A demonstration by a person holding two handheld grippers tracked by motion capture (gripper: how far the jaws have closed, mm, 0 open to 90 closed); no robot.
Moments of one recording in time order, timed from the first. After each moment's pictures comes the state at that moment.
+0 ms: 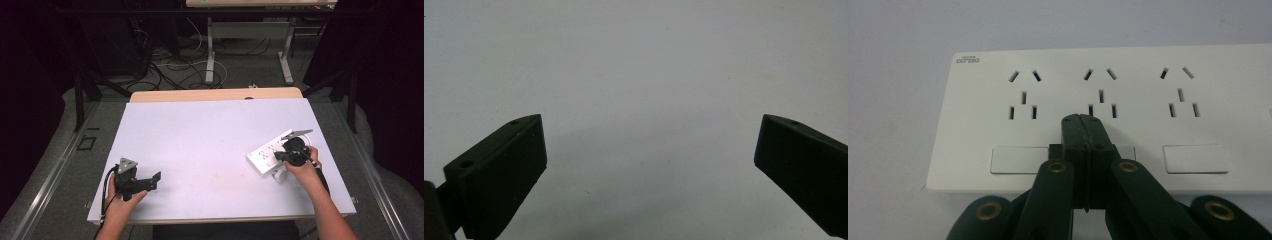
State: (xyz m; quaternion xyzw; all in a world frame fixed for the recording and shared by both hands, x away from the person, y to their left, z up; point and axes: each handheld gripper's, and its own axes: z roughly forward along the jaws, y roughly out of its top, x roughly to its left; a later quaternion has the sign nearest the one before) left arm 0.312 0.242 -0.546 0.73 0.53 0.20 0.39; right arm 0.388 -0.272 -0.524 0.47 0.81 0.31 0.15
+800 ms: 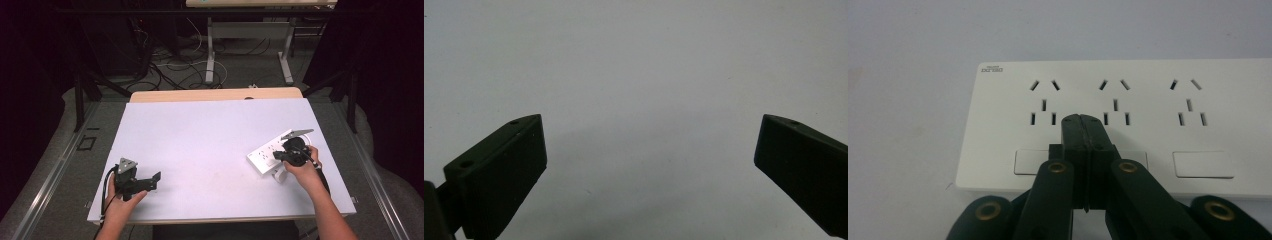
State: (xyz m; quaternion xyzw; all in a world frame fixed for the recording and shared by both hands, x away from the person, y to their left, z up) left arm 0.312 0.242 -0.546 0.73 0.53 0.20 0.39; right arm 0.382 -0.269 -0.515 0.45 0.82 0.32 0.15
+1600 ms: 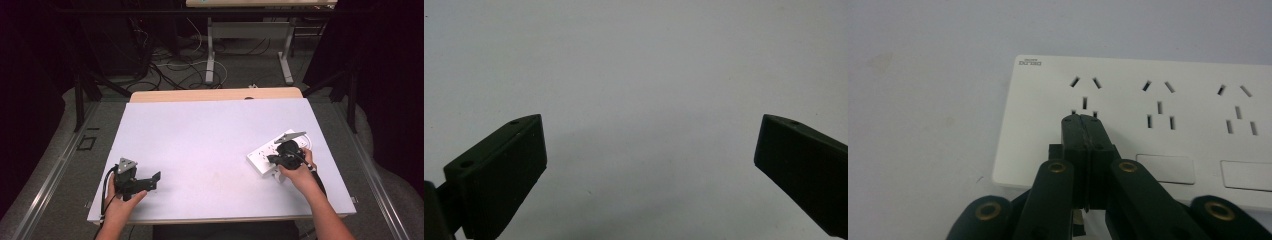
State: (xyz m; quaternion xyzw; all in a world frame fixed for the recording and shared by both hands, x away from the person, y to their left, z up) left arm 0.312 0.243 -0.546 0.73 0.53 0.20 0.39; right arm 0.374 -0.251 -0.517 0.43 0.83 0.31 0.13
